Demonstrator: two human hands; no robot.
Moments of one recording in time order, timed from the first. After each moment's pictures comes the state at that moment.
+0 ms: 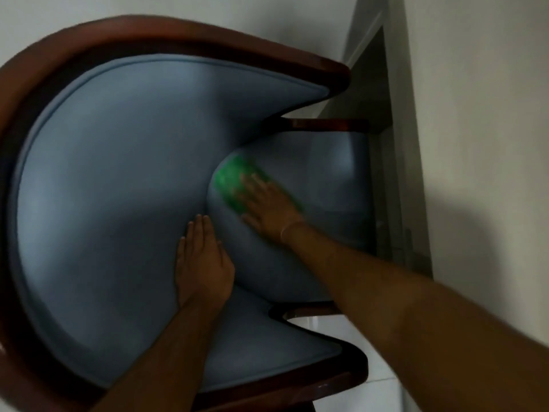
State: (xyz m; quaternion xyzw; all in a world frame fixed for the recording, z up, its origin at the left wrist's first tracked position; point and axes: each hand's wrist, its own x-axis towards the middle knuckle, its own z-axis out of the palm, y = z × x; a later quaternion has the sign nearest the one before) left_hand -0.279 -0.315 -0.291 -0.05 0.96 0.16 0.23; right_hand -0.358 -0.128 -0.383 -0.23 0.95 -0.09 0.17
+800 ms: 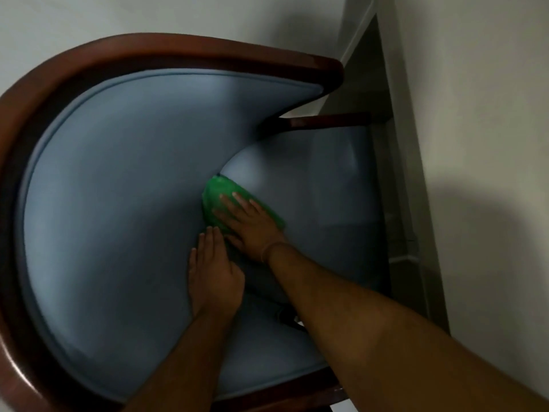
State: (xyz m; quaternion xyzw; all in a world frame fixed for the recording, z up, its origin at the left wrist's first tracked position) left_hand -0.272 -0.314 -0.293 -0.04 0.95 0.15 0.27; right_hand -0.328 -0.185 -0.392 -0.18 0.94 -0.18 0.21
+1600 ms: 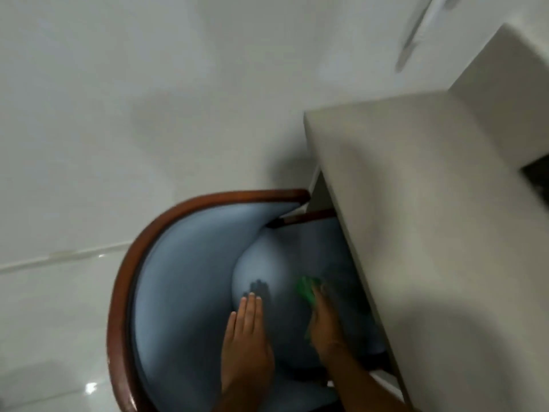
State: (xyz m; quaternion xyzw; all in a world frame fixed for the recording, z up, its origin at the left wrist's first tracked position) left_hand -0.252 -0.313 -0.167 0.18 0.94 0.12 0.25; right_hand -0.234 -0.121 -0.241 0.33 0.84 -0.42 0.12
